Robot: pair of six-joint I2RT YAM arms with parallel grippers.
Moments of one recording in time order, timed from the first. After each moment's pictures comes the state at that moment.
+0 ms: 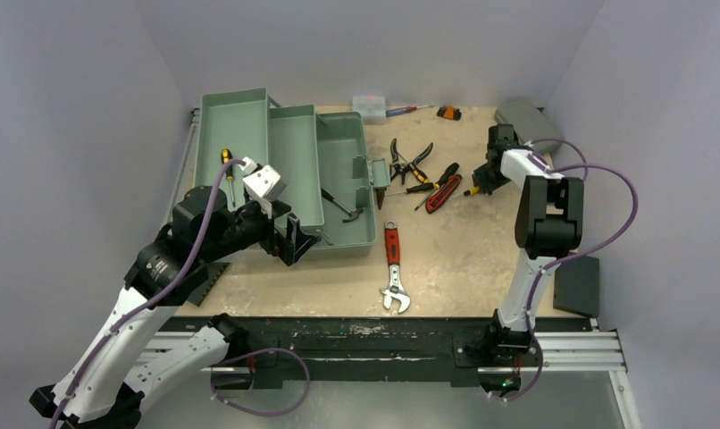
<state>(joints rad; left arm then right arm) -0.61 0.76 1.13 -0.71 0.26 -0.09 -0.06 2.02 1.44 -0.56 0.22 1.04</state>
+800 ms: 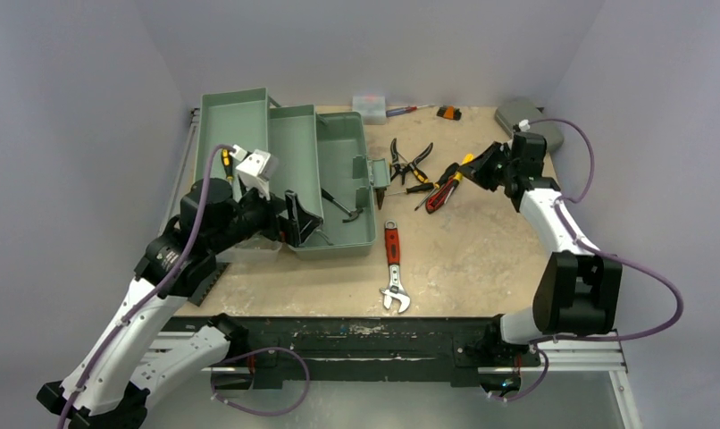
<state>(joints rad) -0.56 0.80 1.12 -0.67 0.17 -0.30 -0.06 1.46 1.04 -0.24 -0.29 0.69</state>
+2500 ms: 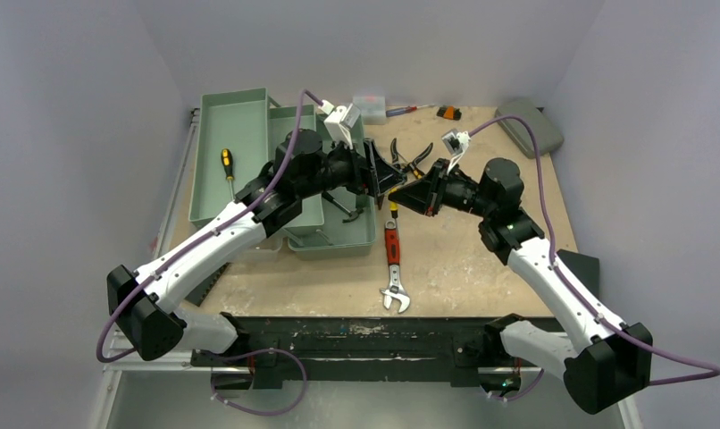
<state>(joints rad) -0.75 1.35 1.31 -0.12 0.27 -0.63 0.38 1.05 0.85 0.14 -0.76 0.57</state>
